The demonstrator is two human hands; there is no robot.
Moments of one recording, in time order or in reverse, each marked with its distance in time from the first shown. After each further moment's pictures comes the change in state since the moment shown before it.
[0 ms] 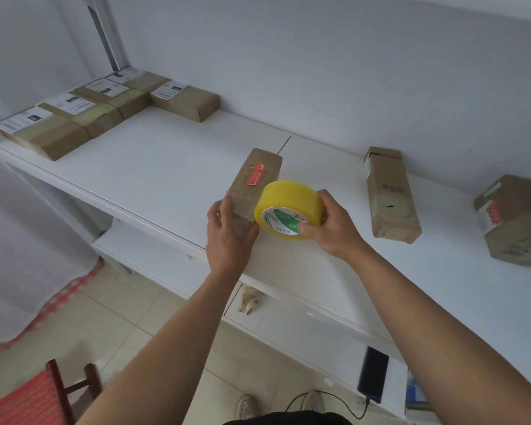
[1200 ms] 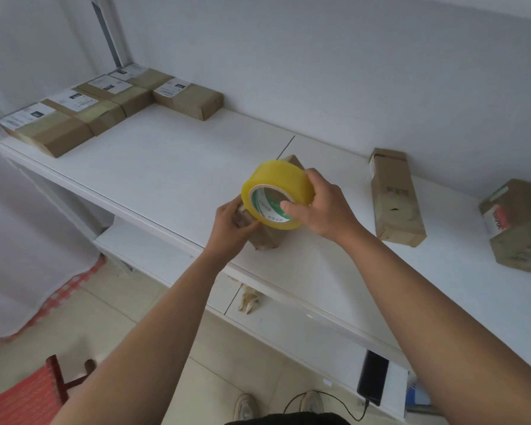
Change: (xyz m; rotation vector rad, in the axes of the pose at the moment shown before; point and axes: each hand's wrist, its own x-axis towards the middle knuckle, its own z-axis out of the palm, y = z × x) left_hand 0.036 -0.012 -0.009 -0.371 -0.402 -0.097; right_hand 0.025 -0.041 -0.002 -0.169 0.011 -0.115
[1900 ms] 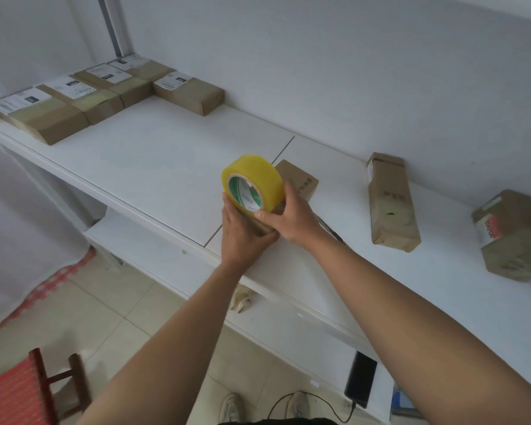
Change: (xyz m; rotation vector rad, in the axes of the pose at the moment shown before) left_hand -0.013 0.002 0.045 0.134 0.245 0.029; right_hand 0.011 0.007 0.055 0.095 -0.063 0.070
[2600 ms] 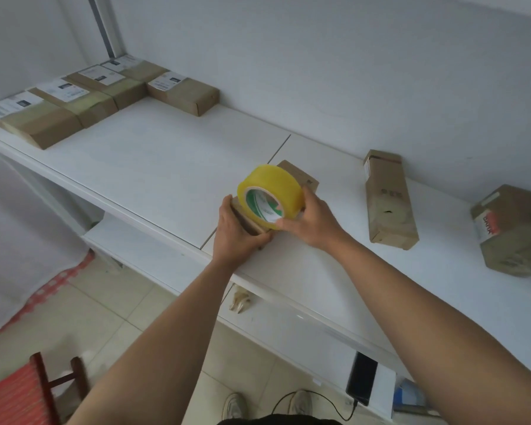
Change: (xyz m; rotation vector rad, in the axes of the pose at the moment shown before) left_hand 0.014 -0.015 -0.003 -0.012 -0.049 -0.048; right_hand -0.011 0.020 -0.035 -0.024 -0.026 0.033
